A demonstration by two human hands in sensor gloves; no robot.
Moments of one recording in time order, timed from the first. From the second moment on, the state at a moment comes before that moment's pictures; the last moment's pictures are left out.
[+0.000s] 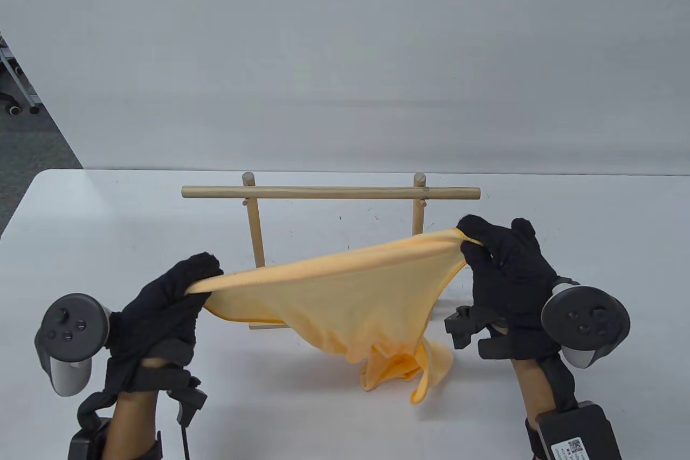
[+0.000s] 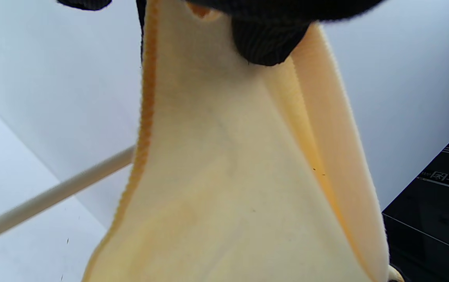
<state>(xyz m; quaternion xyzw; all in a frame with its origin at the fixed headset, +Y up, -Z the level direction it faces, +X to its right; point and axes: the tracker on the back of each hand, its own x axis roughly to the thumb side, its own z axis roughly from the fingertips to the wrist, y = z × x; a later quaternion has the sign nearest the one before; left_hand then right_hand) -0.301 -0.527 -0.279 0.12 -0.16 0.48 0.85 0.183 -0.498 -0.281 0.11 -0.39 0.80 0.44</state>
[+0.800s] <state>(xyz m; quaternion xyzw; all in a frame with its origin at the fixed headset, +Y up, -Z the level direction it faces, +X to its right) -0.295 -0.470 -0.379 0.10 -0.05 0.52 0.85 0.193 -0.459 -0.366 -0.06 -0.30 0.89 0.33</state>
